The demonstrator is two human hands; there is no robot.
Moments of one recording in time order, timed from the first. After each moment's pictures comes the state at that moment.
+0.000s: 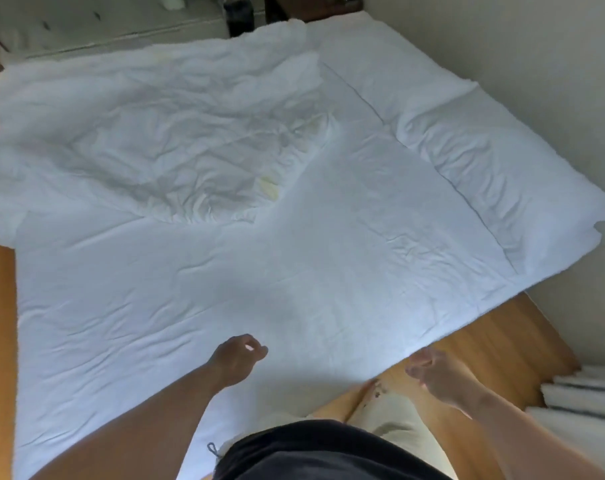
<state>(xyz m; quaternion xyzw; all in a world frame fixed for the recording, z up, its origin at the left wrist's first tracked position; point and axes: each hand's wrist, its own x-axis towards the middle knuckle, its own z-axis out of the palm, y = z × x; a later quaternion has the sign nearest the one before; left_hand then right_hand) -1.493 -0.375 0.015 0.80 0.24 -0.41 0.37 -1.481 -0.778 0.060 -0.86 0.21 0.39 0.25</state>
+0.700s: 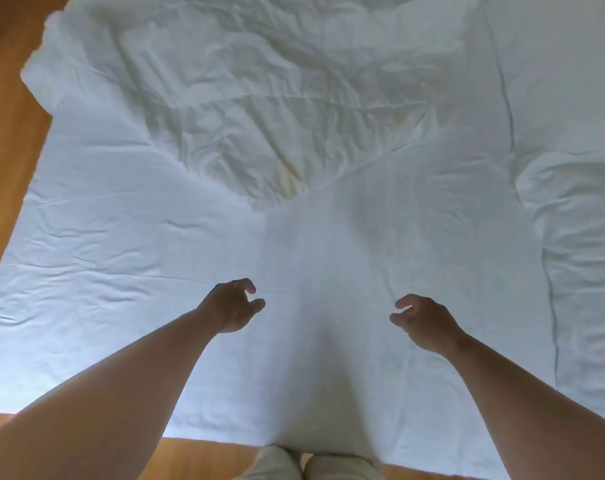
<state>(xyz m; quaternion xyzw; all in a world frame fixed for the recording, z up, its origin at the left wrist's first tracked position) -1.242 -0.493 -0.017 0.80 0.39 -0.37 0.28 -1.050 -0.804 -0.030 -0.86 -0.07 0.48 0.12</state>
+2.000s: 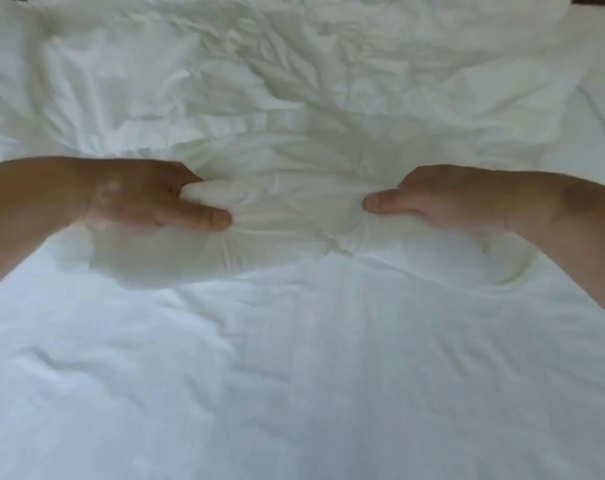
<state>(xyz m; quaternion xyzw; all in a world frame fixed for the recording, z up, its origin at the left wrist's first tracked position) -0.974 -0.233 -0.073 0.86 0.27 -0.24 0.35 -0.763 -0.471 -0.085 -0.85 -0.35 0.37 0.10</state>
